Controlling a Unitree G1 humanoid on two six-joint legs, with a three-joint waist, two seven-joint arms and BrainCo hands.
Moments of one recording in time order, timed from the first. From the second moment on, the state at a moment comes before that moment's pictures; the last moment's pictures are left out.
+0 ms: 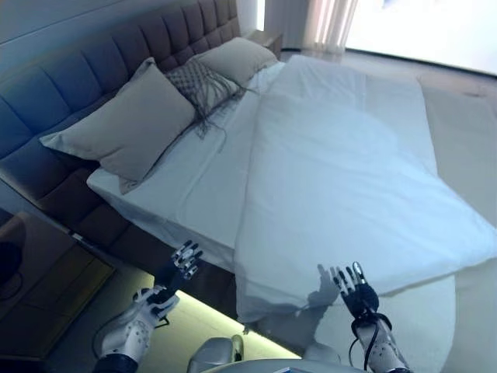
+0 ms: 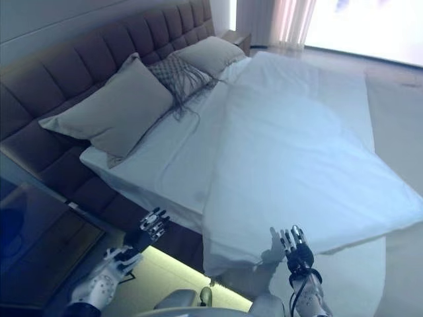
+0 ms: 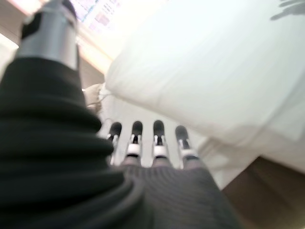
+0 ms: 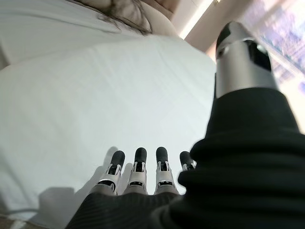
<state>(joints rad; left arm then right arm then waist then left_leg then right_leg) 0.09 0.41 -0.08 0.38 -0.84 0.14 -0.31 0.13 -0.22 0.00 0.64 1.23 -0.13 0.04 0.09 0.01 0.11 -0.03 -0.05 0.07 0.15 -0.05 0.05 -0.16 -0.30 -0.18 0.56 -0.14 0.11</state>
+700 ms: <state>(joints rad) 0.08 0.37 -0.14 0.38 -0.84 0.13 -0.31 0.09 -0.28 -0.16 0.81 1.29 -0.13 0.02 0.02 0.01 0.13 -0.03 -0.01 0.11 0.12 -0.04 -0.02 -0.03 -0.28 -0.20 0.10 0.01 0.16</state>
